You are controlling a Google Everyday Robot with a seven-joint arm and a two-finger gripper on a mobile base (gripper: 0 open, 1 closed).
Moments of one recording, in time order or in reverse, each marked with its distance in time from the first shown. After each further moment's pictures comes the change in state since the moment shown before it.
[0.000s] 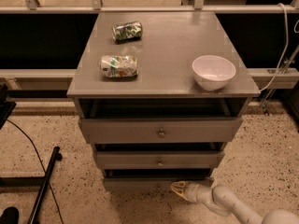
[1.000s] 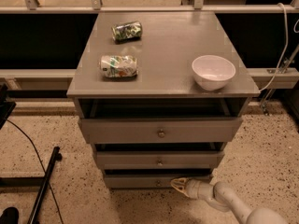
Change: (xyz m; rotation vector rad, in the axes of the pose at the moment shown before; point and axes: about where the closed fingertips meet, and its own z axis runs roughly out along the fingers) arm 0.013 -0.020 0.014 0.009 -0.092 0.016
